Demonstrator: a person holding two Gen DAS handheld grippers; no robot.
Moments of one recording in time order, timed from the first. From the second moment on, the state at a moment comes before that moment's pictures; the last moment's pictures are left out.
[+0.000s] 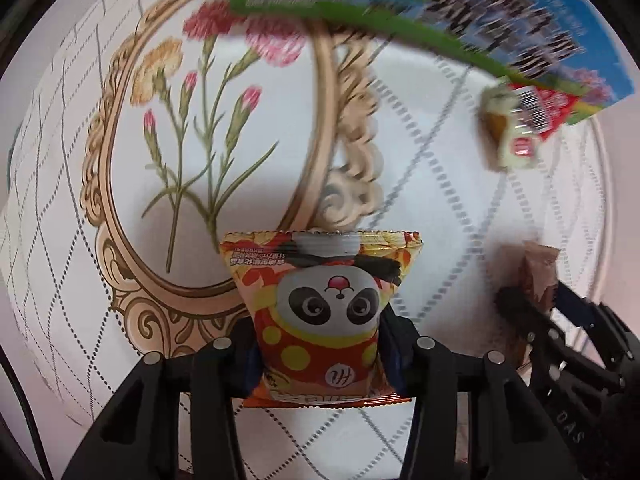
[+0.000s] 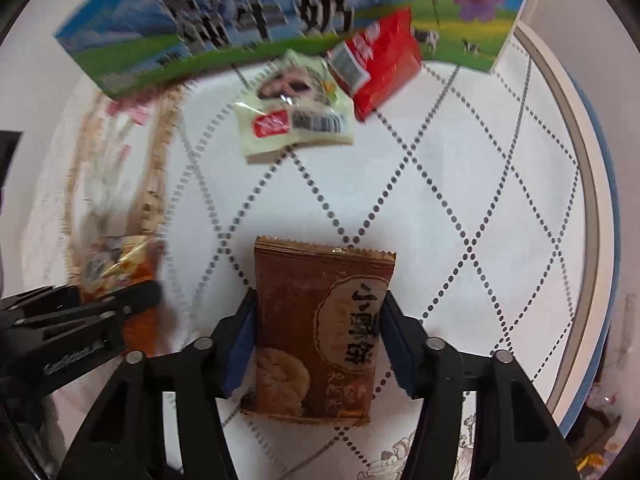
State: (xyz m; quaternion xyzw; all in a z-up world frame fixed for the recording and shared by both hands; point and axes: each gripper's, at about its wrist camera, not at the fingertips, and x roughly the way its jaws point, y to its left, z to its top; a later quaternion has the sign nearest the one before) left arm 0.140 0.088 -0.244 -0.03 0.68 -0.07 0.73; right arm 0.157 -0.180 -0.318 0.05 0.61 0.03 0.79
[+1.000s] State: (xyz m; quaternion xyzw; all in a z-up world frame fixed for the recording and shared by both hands) left arm 0.373 0.071 -0.154 -0.07 0.65 -0.07 0.75; right arm 0.377 -0.215 -0.189 0.07 0.53 0.11 0.84
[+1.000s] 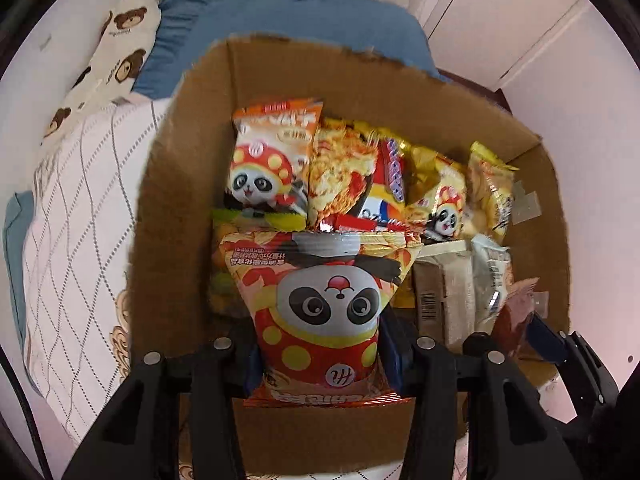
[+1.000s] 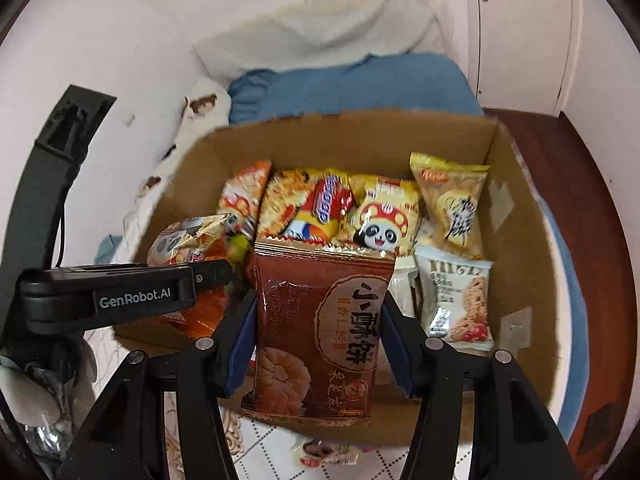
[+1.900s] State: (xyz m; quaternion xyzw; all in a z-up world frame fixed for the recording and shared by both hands) left arm 0.310 0.067 -0.110 -0.02 0.57 -0.05 0.82; right arm 0.338 -0.258 -0.172 0.03 0.54 0.03 0.84
